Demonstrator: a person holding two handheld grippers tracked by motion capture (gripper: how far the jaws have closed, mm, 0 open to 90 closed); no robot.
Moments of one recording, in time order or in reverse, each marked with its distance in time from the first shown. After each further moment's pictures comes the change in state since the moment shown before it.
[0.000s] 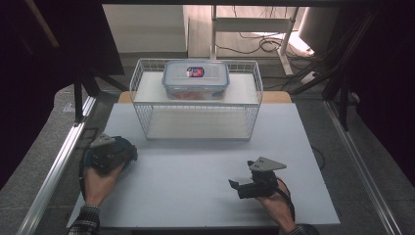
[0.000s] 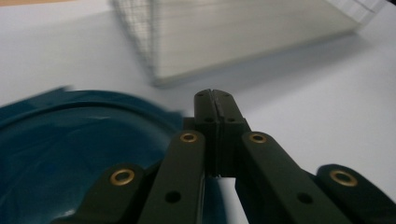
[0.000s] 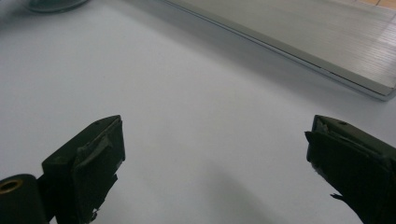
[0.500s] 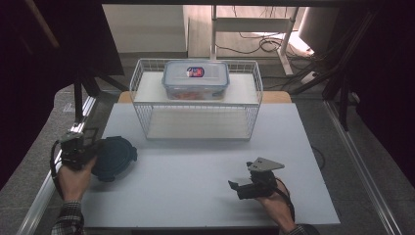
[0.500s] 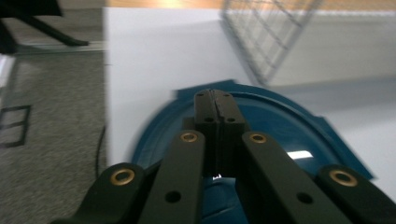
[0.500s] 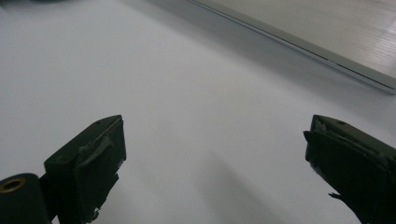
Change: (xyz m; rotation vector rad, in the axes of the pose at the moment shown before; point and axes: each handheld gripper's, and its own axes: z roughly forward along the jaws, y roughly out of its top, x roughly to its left) left arm 0.065 -0.009 -0.036 -0.047 0.201 -0.131; right arm 0.000 -0.002 0.004 0.033 0.007 -0.005
